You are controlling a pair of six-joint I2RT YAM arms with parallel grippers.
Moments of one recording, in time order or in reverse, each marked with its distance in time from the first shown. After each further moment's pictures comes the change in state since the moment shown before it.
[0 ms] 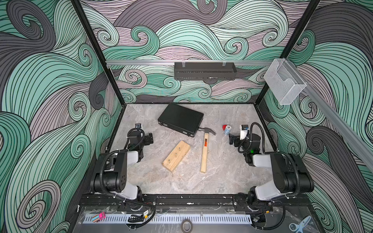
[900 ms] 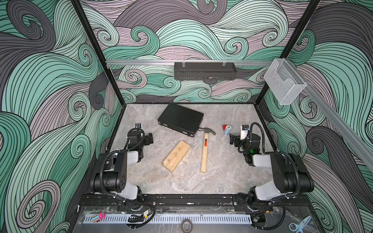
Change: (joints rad) left arm 0.000 0.000 0.000 0.000 0.000 0.000; right arm 0.000 0.000 0.002 -0.008 0.047 0.008
